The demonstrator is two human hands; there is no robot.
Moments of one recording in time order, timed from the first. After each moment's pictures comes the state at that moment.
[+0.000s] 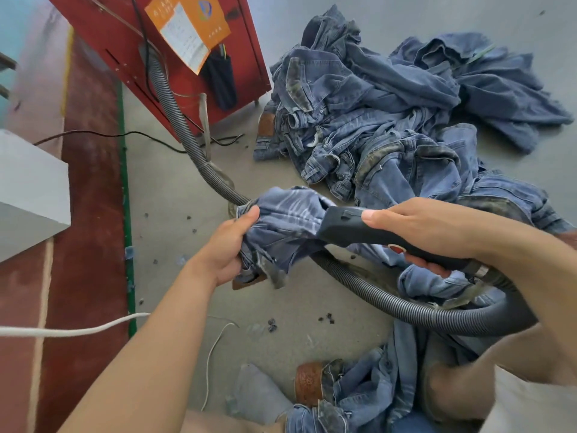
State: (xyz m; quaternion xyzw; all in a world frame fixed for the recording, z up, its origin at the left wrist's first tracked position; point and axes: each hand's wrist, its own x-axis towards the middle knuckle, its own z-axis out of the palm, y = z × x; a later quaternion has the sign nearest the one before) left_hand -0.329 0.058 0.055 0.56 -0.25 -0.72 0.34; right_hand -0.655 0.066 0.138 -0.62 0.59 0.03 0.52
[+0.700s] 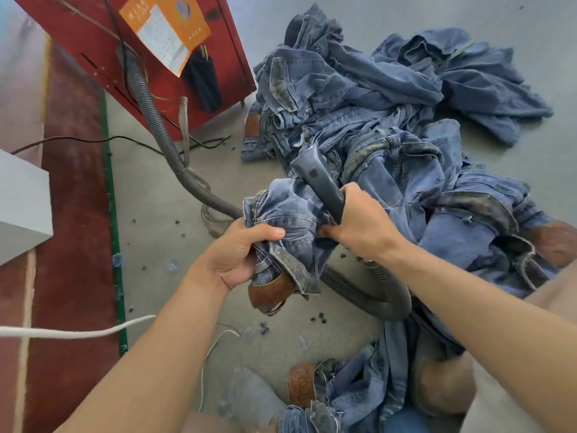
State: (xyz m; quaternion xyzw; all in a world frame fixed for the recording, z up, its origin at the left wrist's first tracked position) left_hand -0.374 0.064 0.071 0.44 -0.25 -0.79 0.36; right_hand -0.603 0.046 0.060 -0.65 0.65 -0.17 0.36
